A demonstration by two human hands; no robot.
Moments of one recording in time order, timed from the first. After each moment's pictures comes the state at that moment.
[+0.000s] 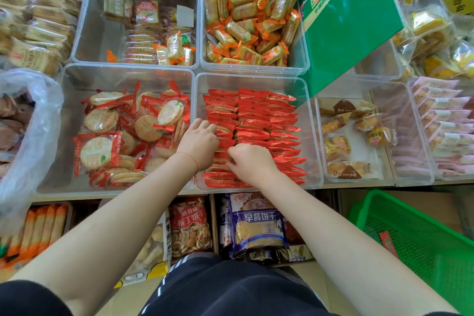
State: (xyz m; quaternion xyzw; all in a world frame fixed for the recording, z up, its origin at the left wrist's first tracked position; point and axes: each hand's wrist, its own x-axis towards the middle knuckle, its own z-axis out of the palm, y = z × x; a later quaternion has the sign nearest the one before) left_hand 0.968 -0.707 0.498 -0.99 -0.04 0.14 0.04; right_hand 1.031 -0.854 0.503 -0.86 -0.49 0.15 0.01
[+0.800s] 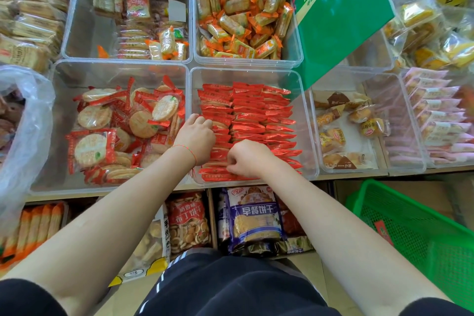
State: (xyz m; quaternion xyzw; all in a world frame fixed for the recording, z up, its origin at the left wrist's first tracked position) left_hand 0.968 -0.708 0.499 -0.99 -0.03 0.16 0.03; right_hand 1.037 -0.856 0.520 -0.84 -0.45 0.31 -0.02
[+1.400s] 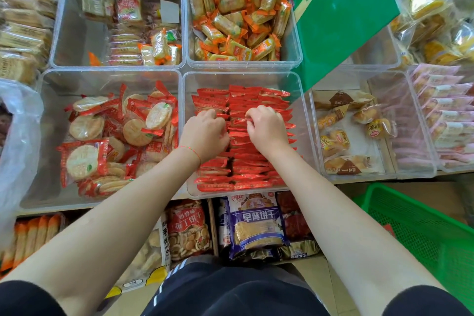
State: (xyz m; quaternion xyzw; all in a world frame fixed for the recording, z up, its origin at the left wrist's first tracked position) left_hand 1.004 -0.716 0.502 -0.98 -0.14 0.05 -0.16; right_hand 1.108 -0.857 0.494 -0.93 -0.35 0.06 0.11
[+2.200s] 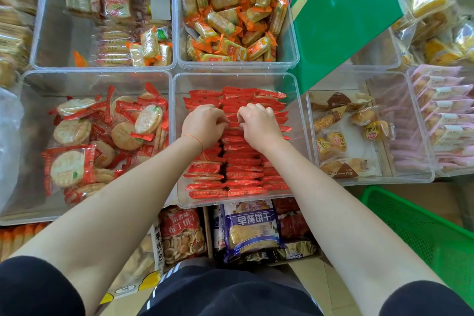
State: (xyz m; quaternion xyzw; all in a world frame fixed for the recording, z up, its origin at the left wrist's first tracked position) left_hand 1.044 -0.711 0.487 -0.94 -0.20 0.04 -0.28; right_hand 1.130 -0.846 0.492 -0.91 -0.39 0.12 0.06
